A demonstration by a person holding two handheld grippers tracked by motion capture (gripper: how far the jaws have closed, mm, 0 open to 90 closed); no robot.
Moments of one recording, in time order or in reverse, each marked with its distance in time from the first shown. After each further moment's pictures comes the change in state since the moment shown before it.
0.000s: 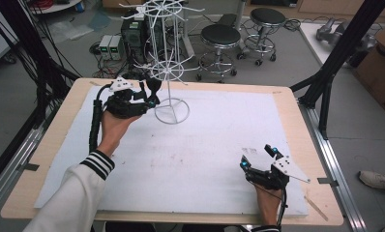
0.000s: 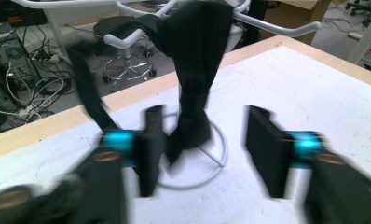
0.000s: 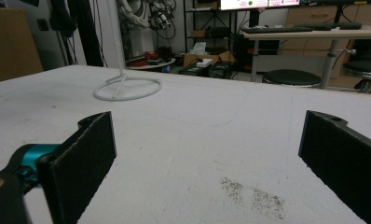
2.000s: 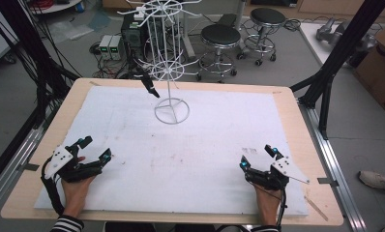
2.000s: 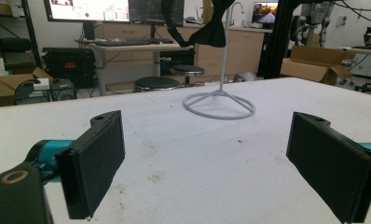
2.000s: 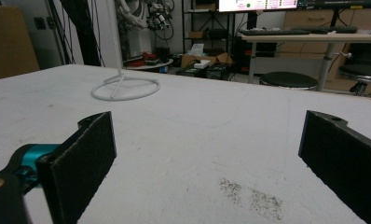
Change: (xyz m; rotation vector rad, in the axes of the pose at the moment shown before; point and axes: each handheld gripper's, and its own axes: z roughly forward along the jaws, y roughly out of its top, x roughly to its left) left arm 0.029 -0.189 -0.117 -0.384 0.085 -0.027; right arm 0.002 0.000 0.000 -0.008 -0.013 -0.020
